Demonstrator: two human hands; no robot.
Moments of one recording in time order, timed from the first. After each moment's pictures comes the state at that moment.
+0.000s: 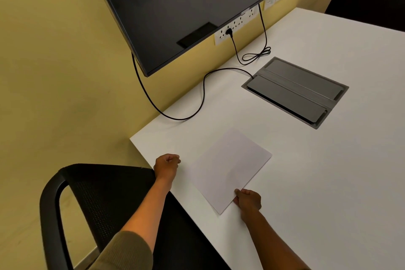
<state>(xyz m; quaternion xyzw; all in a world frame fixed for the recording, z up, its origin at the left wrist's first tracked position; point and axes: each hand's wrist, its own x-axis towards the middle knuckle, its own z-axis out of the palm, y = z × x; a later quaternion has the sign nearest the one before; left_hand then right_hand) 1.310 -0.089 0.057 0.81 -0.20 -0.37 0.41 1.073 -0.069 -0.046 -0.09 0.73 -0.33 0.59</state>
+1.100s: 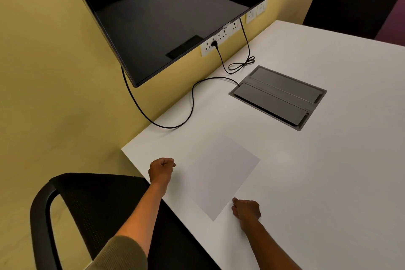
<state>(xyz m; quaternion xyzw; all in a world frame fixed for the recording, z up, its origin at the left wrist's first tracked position) 1.293 -0.091 0.072 0.81 -0.23 -0.36 0.40 1.046 -0.052 -0.040 -0.15 0.76 -0.26 0.57</state>
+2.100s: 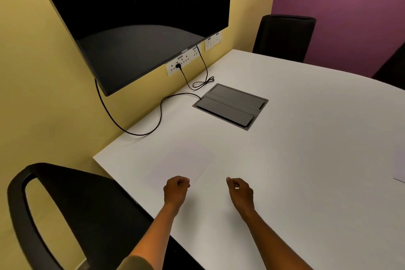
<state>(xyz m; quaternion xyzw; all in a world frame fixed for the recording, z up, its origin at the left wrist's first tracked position) 1.103 0.020 0.094 0.75 -0.36 -0.44 0.35 0.901 0.009 0.040 -0.41 0.71 -0.34 0.45</state>
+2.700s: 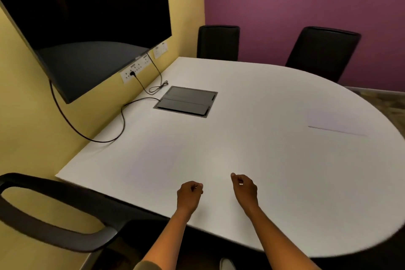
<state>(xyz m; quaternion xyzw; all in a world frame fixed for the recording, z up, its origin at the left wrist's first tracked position) 1.049 0.157 0.102 0.63 -0.53 -0.50 0.26 0.867 0.184 0.073 -0.32 0.77 -0.43 0.35</state>
